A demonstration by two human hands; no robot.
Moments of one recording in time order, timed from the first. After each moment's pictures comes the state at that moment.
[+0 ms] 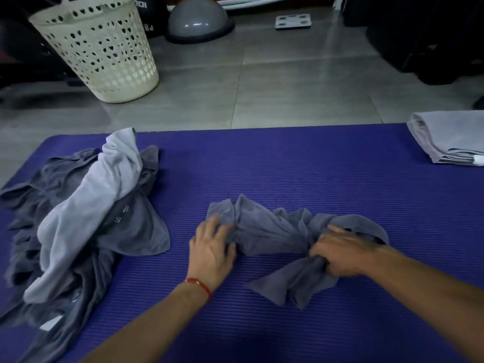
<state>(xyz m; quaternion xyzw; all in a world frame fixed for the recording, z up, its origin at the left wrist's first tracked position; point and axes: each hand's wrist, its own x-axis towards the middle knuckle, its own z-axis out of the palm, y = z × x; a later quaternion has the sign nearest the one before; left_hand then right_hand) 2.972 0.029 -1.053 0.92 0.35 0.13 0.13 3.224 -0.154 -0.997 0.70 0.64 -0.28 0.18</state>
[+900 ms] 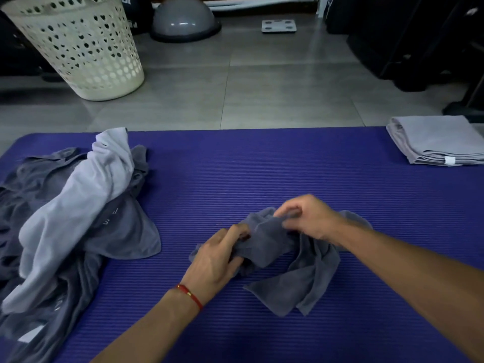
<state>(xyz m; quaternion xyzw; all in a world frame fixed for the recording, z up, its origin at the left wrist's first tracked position) 2.968 0.005 -1.010 0.92 0.18 0.15 0.33 3.213 -0.109 -0.969 0.78 0.40 -0.37 -0.31</state>
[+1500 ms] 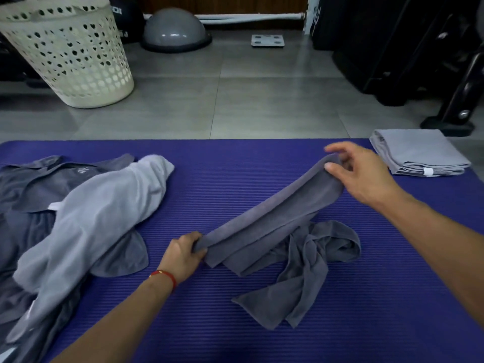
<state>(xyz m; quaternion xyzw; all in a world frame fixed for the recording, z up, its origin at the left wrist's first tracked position) 2.970 0.071 -1.043 0.88 0.35 0.05 0.33 3.299 -0.141 -0.895 0.86 0.38 -0.04 -0.34</state>
